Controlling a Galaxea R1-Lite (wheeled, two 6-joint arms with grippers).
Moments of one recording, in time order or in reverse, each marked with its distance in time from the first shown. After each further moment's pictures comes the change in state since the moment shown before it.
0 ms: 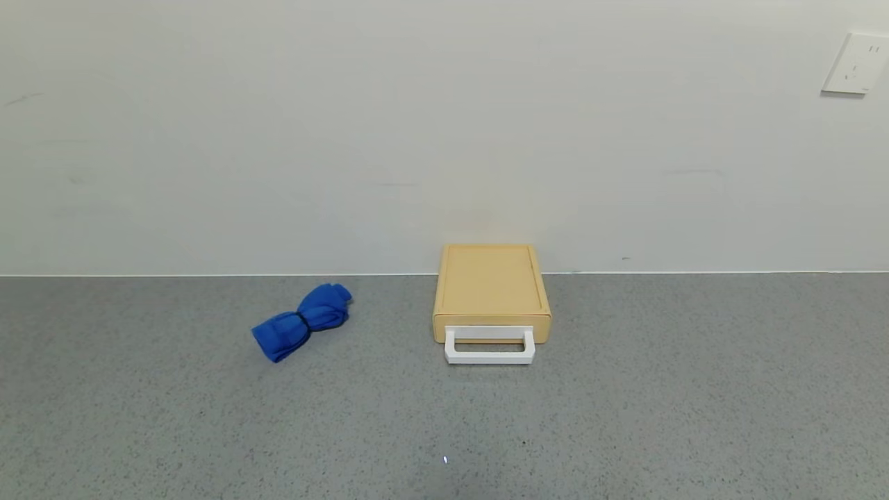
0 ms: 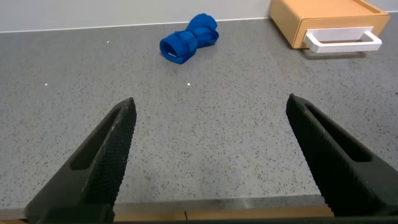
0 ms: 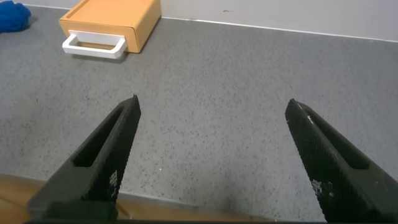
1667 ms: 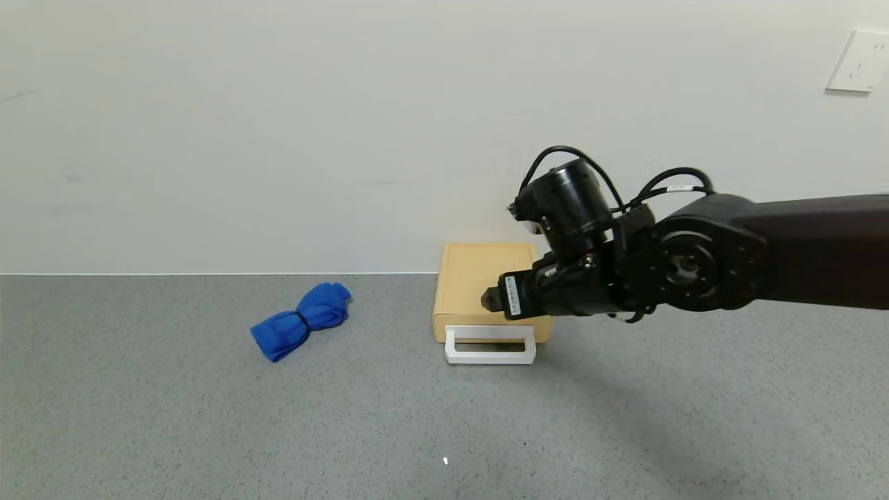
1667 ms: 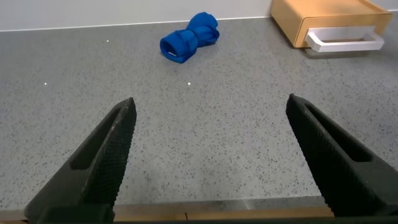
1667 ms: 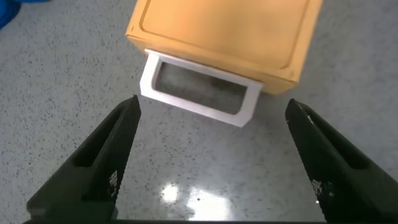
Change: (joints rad) left arm 0.000 0.000 0.000 0.000 -0.001 0.001; right arm 0.669 1.786 -1.349 0.163 -0.353 0.356
